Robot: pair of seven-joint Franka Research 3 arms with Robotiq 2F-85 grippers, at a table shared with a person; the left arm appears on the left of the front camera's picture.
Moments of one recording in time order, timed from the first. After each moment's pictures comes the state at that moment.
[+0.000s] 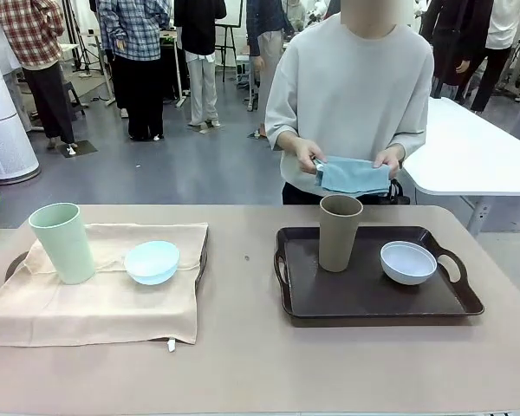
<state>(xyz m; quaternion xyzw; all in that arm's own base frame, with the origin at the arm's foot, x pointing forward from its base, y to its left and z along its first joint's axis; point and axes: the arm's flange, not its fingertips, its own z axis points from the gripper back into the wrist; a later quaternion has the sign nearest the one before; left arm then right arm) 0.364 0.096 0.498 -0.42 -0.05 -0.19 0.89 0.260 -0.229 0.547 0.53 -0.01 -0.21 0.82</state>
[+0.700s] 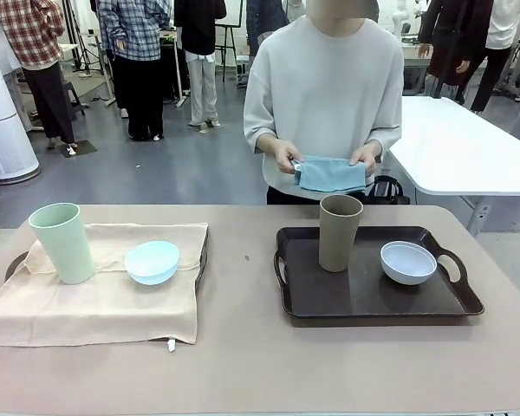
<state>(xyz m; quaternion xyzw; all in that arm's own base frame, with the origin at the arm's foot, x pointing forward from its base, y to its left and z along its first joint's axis) 0.336 0.187 0.504 -0.48 -0.11 -0.02 0.87 0.233 -0.265 0.528 0.56 0.00 -0.23 0.80</state>
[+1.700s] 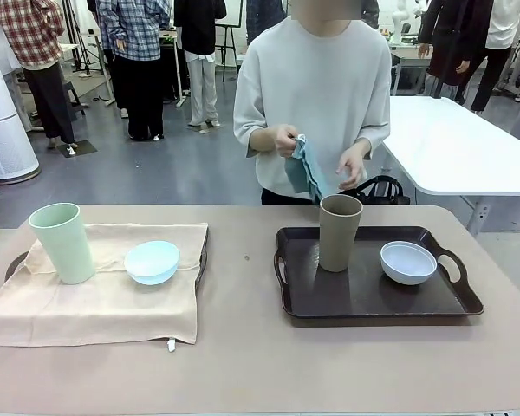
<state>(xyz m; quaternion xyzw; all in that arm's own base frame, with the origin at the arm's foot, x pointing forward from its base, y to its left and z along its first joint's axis) 0.337 0.186 0.504 -0.48 -0.11 -0.02 0.87 0.233 -0.264 0.528 0.56 0.00 -0.23 0.80</state>
